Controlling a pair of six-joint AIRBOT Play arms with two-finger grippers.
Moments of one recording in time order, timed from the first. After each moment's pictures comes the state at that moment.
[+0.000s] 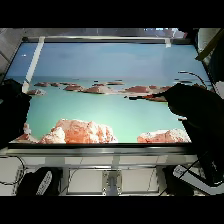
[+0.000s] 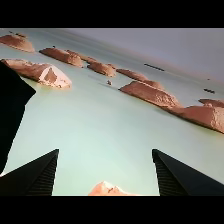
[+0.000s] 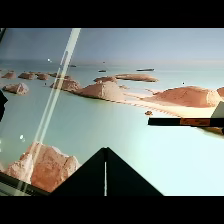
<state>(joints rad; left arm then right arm) 0.12 -0.64 1.13 1.62 -1.11 -1.73 -0.64 -1.17 2.06 -0.58 1.82 1.46</state>
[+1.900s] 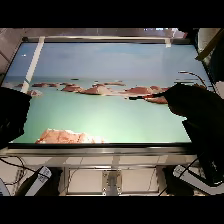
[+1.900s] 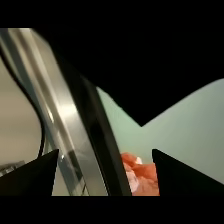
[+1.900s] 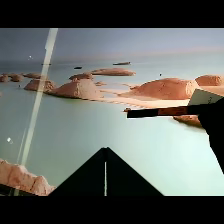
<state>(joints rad) 0.79 -0.97 0.84 1.71 -1.20 -2.14 -0.64 -1.17 2.00 -0.68 1.81 1.44</state>
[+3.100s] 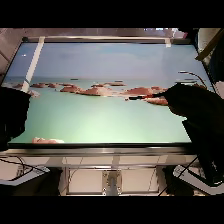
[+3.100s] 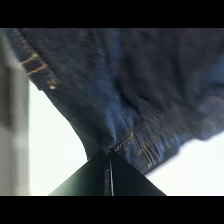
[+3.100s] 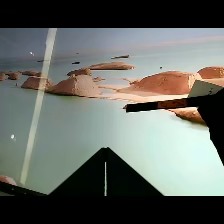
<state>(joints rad) 1.08 -1.19 0.69 1.01 -0.79 -1.75 -0.64 -1.17 1.97 -0.70 1.81 1.44</state>
